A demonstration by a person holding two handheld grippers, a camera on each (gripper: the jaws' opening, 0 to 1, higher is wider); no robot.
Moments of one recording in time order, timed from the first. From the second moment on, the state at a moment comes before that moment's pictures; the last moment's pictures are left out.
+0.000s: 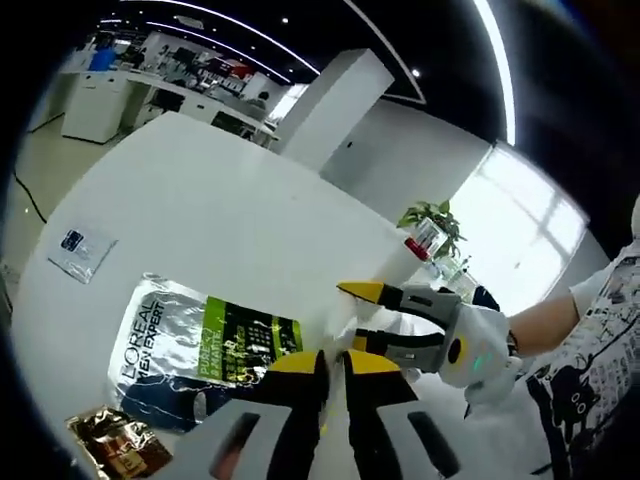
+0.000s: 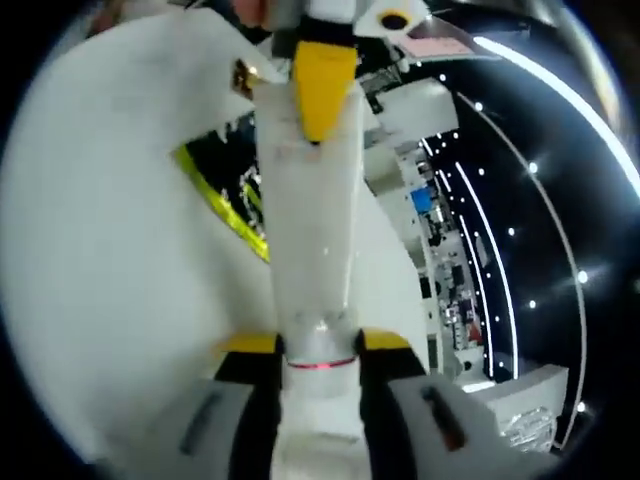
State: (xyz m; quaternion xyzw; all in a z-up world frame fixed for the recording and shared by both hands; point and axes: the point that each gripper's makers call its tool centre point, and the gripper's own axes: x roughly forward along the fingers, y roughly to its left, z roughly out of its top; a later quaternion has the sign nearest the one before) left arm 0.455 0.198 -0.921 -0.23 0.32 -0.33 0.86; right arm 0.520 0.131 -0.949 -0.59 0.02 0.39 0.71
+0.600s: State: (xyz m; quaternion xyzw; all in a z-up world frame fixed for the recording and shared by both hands) left arm 0.460 0.174 -0.872 -0.17 0.27 -0.34 0.88; right arm 0.517 0.122 -0.942 -0.44 0.09 0.36 0.81
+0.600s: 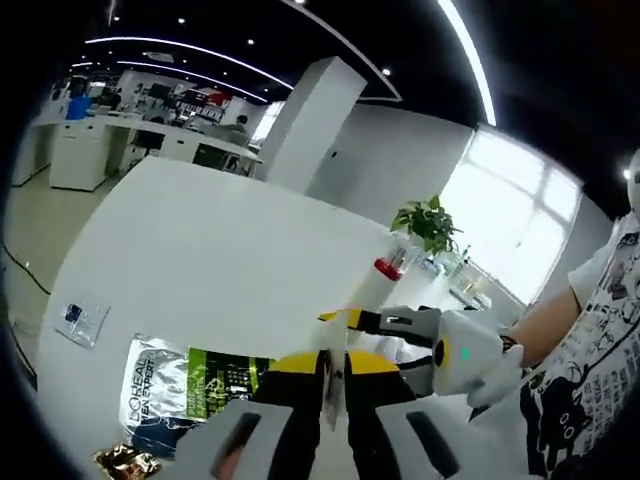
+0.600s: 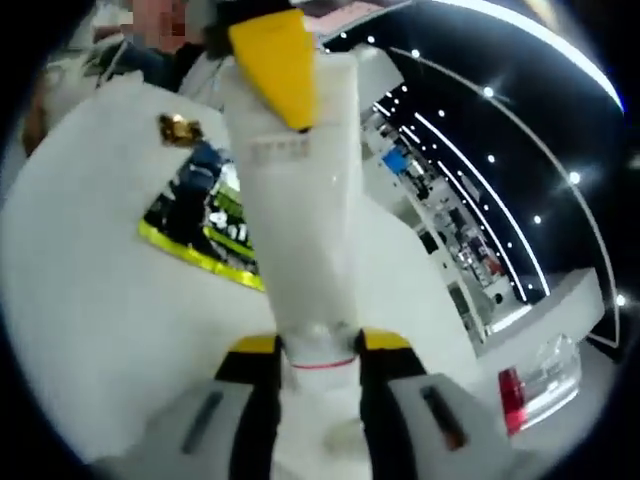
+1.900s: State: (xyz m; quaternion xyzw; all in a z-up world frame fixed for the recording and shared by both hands) left arm 0.504 0.101 -0.823 -0.11 0.20 -0.39 0.89; right arm 0.509 0.110 -0.945 -0.07 0.23 0.34 0.91
